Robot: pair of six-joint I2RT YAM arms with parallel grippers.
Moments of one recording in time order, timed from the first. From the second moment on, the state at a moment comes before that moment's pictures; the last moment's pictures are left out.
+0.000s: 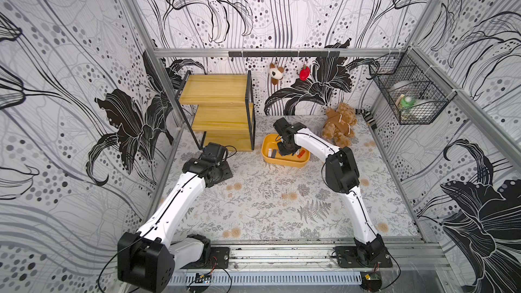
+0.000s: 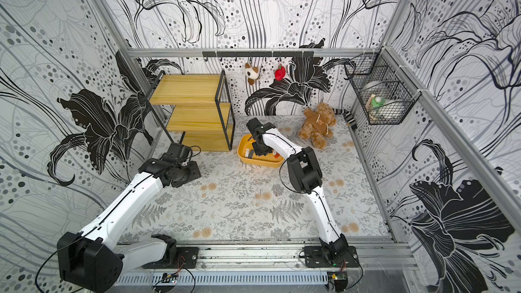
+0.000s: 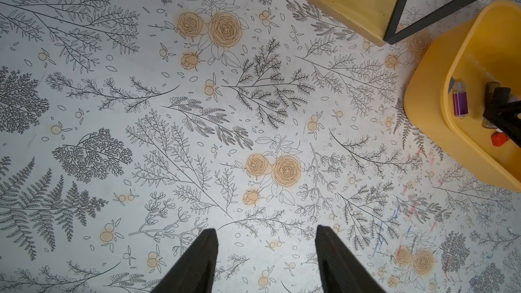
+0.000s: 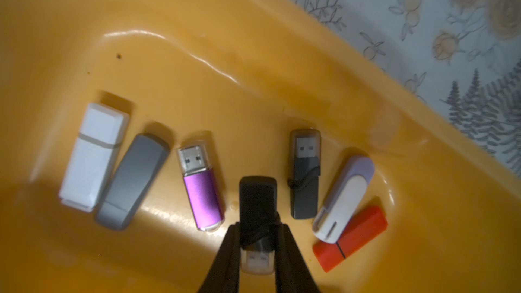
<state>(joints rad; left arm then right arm) -0.25 1.20 1.01 -0.93 -0.12 -0.68 0.57 2.42 2.14 -0.99 0.22 0.19</state>
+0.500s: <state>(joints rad) -0.25 1.20 1.01 -0.92 -0.12 -0.67 0.56 2.47 2.18 -0.98 0.21 0.18</state>
